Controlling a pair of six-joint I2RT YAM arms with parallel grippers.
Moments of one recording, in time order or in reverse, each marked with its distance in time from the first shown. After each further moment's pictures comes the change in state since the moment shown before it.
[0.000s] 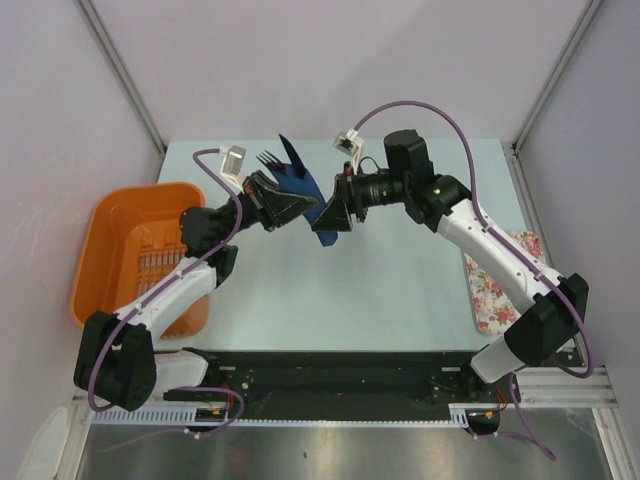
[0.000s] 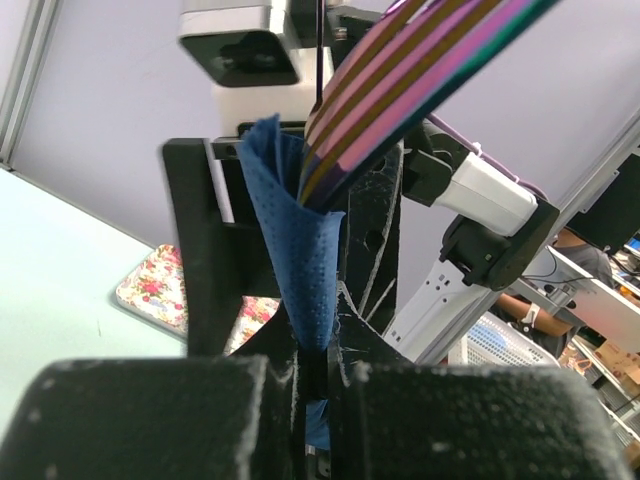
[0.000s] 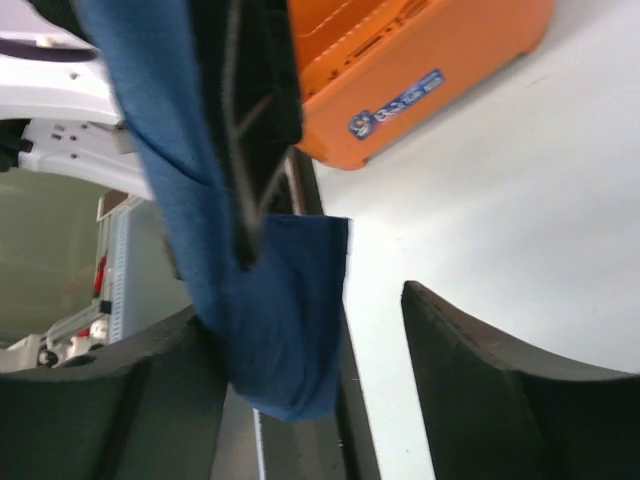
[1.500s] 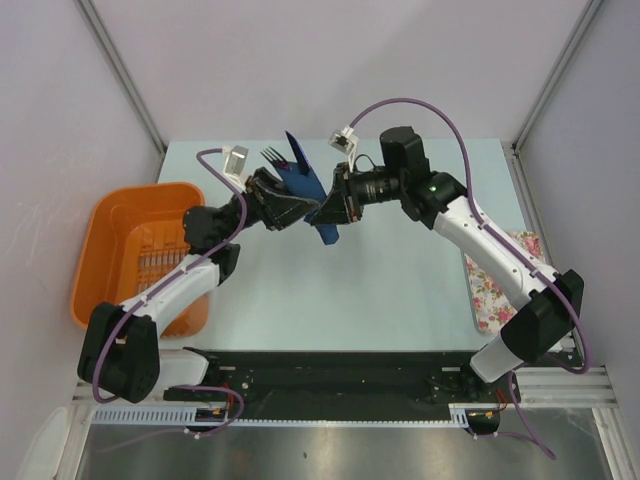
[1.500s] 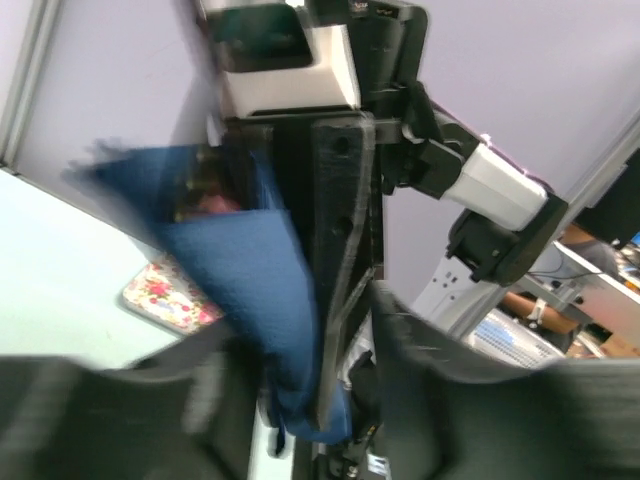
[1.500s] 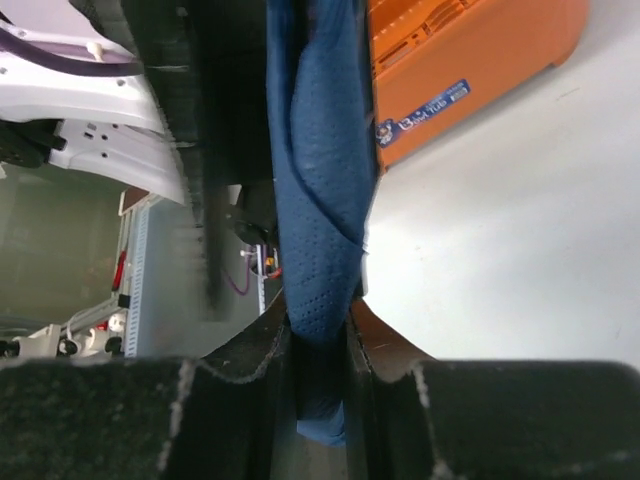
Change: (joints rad) left arm 0.003 0.043 0.000 0.050 0.000 0.004; right arm 0.003 0.029 0.043 0.001 -0.031 0.018
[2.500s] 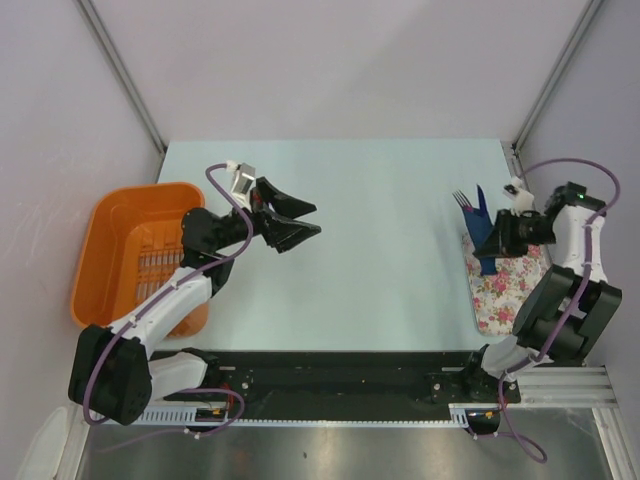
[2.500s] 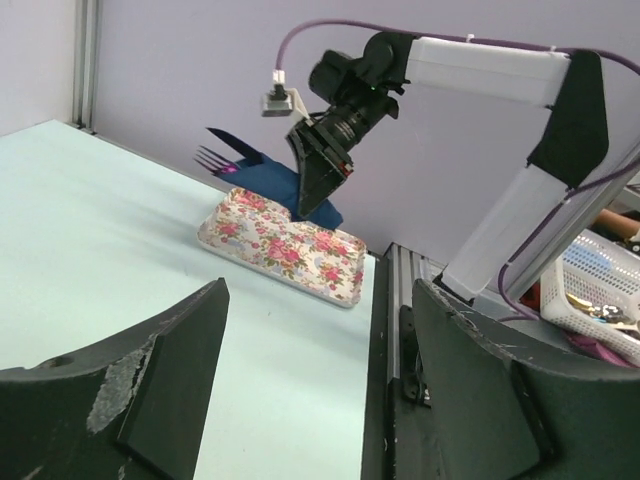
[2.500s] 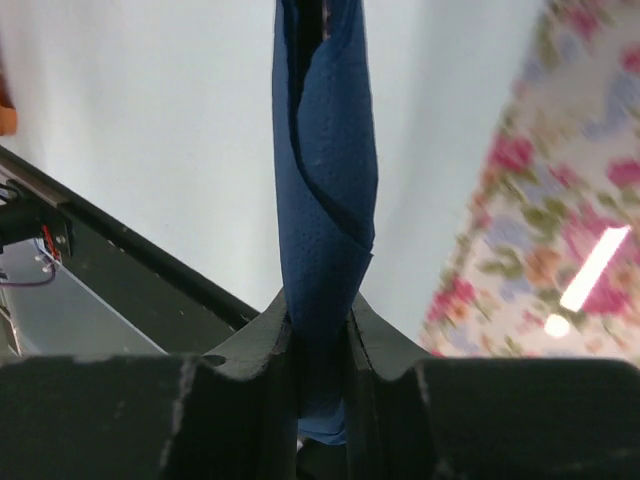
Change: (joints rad) left arm 0.008 -0.115 -0.068 -0.259 0.080 0.357; right arm -1.042 -0.037 -0.291 -0.782 0.178 -0.743
